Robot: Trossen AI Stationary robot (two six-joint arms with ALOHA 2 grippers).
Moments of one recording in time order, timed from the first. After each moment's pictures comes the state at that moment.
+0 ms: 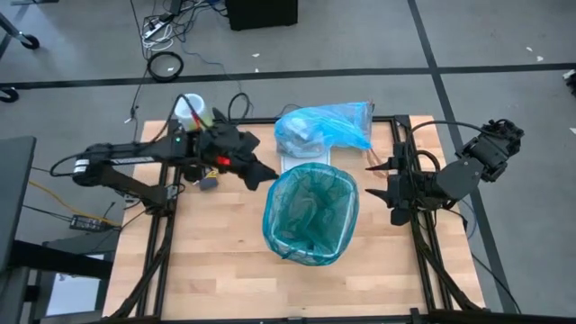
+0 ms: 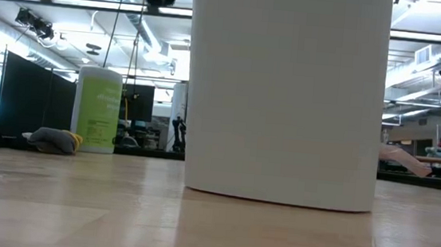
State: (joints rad) left arm 0.09 1.26 1.30 -0.50 0.14 -0.78; right arm 0.63 1.11 1.57 -0.96 0.91 0.67
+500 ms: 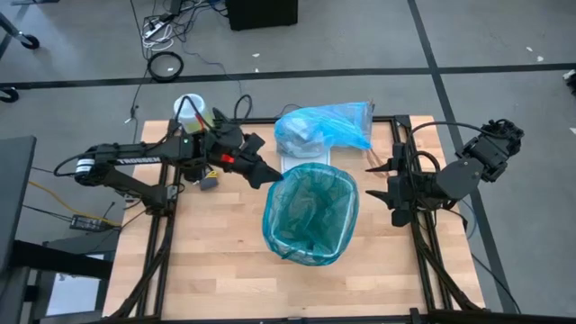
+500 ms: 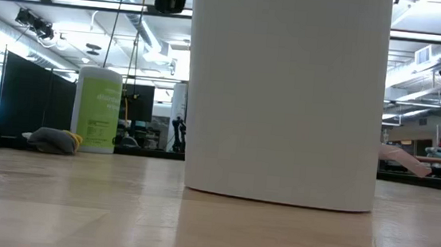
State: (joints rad) left arm 0.12 1.29 1.22 -0.33 0.24 -0.84; right arm 0.63 1.11 1.57 -0.96 0.89 0.65
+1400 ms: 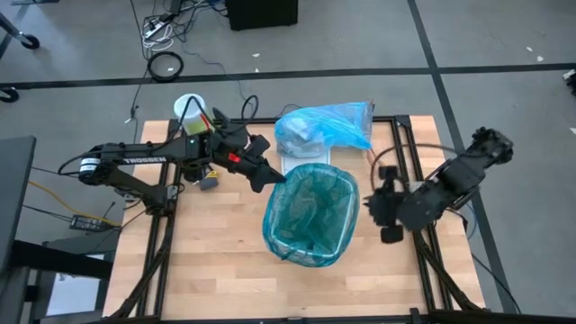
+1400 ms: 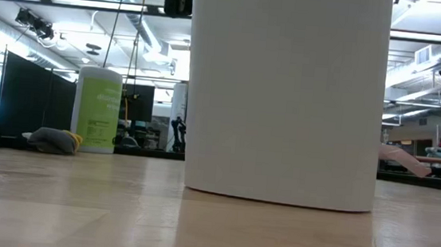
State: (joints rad) left arm 0.12 1.33 1.22 -0.29 0.31 -0.75; right arm 0.63 1.26 1.57 -1.23 0.77 1.03
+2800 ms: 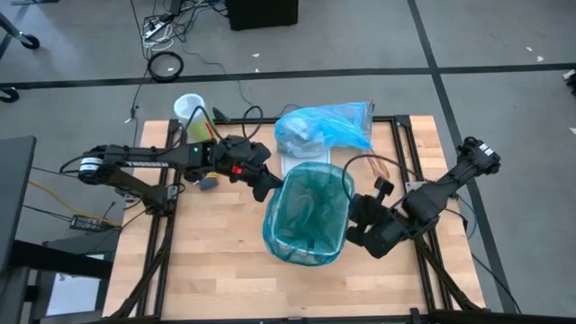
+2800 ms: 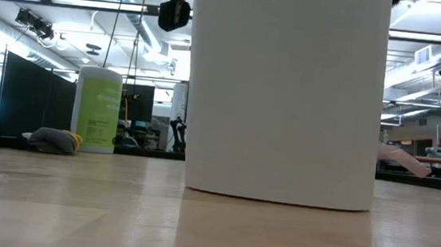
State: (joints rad) left arm 0.07 1.33 1.15 -0.29 0.19 -0.68; right arm 0.62 1.45 1.47 -1.22 0.99 1.64
